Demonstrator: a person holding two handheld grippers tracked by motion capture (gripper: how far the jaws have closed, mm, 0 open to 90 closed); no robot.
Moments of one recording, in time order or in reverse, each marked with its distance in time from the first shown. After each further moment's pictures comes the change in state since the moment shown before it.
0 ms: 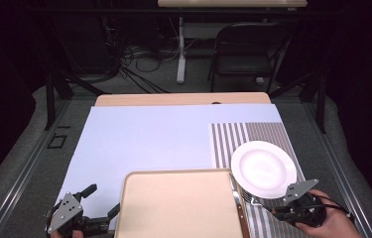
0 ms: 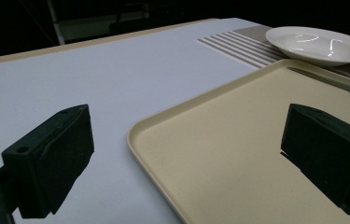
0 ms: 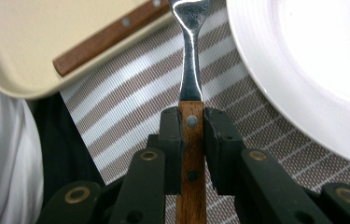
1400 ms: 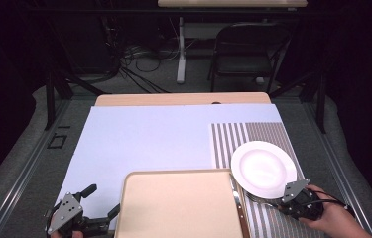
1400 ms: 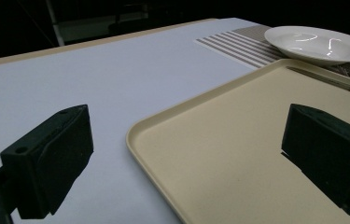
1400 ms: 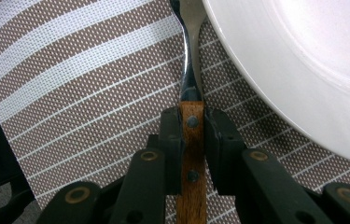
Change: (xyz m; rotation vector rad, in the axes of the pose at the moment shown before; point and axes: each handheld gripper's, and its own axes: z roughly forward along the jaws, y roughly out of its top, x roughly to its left) left arm -0.001 0.000 0.000 -0.006 -0.001 0.004; right arm -0.028 -0.014 0.023 0.118 -0.059 -0.150
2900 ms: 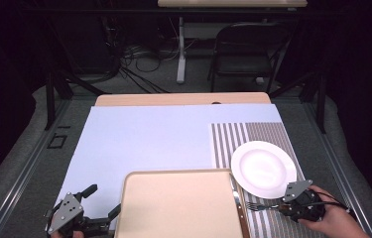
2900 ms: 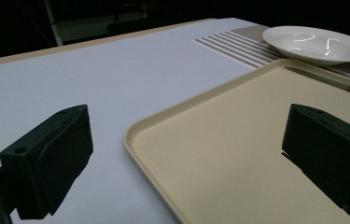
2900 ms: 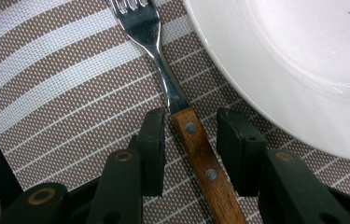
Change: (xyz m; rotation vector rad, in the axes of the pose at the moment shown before) left arm -0.001 0.000 0.001 -0.002 -0.007 -0.002; right arm 0.004 0.001 -0.005 -0.037 -0.055 0.025
